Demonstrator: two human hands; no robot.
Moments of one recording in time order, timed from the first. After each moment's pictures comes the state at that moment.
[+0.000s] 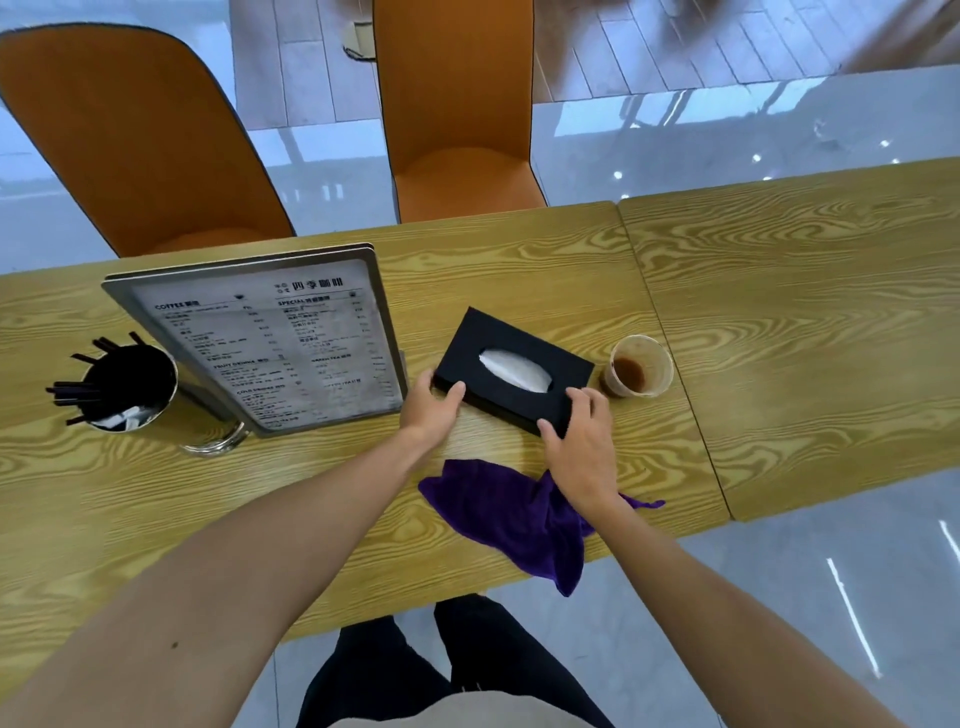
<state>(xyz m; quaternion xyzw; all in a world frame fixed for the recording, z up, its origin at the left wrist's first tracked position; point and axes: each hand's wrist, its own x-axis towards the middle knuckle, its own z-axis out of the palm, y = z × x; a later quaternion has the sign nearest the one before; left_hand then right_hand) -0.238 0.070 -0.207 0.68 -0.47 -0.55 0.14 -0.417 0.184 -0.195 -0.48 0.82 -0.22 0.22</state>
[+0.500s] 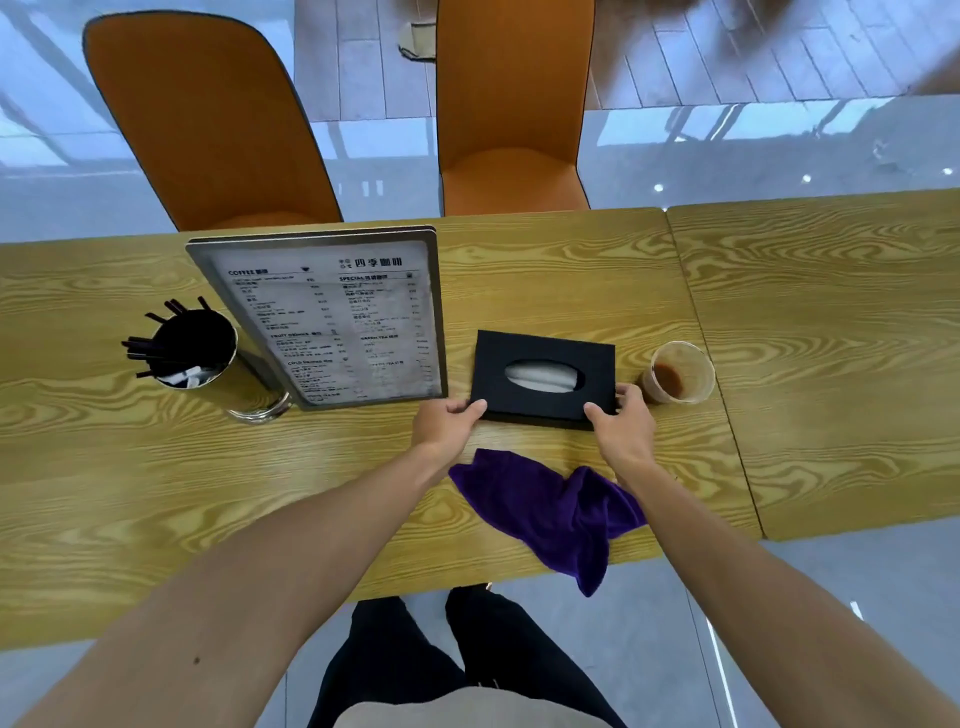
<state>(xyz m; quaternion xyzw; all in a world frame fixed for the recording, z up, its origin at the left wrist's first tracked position) -0.209 0.104 -0.217 0.70 -0.41 -0.56 0.16 -0.430 0.155 -0.191 -0.27 0.84 -0.29 0.37</state>
